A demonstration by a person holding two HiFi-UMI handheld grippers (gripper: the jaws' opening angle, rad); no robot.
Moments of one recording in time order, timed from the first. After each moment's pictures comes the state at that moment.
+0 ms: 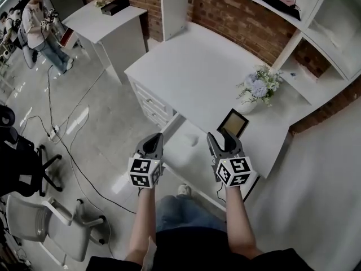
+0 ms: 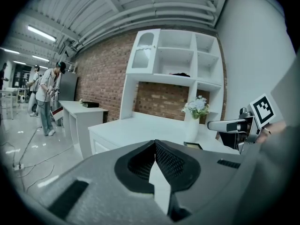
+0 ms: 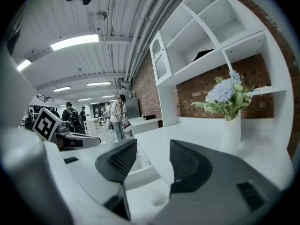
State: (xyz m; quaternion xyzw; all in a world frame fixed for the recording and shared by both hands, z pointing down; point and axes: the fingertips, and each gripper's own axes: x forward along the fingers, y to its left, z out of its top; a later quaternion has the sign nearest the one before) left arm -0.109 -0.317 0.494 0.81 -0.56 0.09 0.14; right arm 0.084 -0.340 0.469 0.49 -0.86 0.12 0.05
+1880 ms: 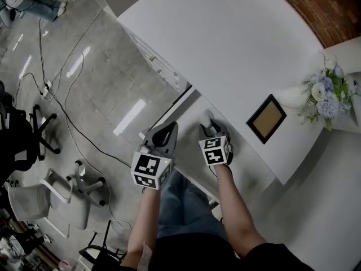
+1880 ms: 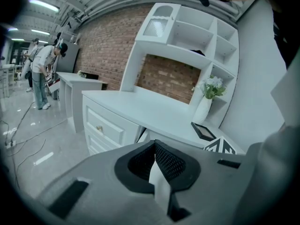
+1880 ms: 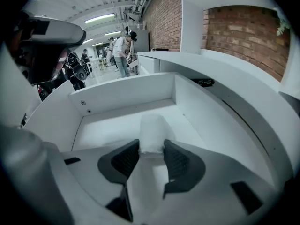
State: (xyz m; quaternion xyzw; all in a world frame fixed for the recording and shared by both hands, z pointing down) left arm -0.105 -0.373 0.620 0.80 -0.52 0.13 0.26; right arm 0.009 -0.387 0.776 0.38 -0.80 0.19 0.42
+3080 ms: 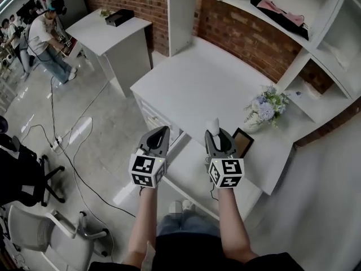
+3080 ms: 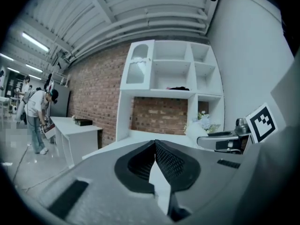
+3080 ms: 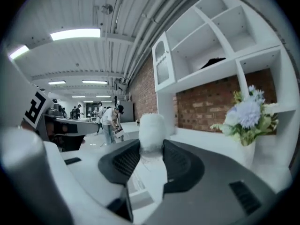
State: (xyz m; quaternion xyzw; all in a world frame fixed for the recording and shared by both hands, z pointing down) left arm -0.123 -0.394 0.410 0.84 -0.54 0.05 0.07; right arm 0.033 -0.410 0.430 0.53 -0.84 0.07 0.06
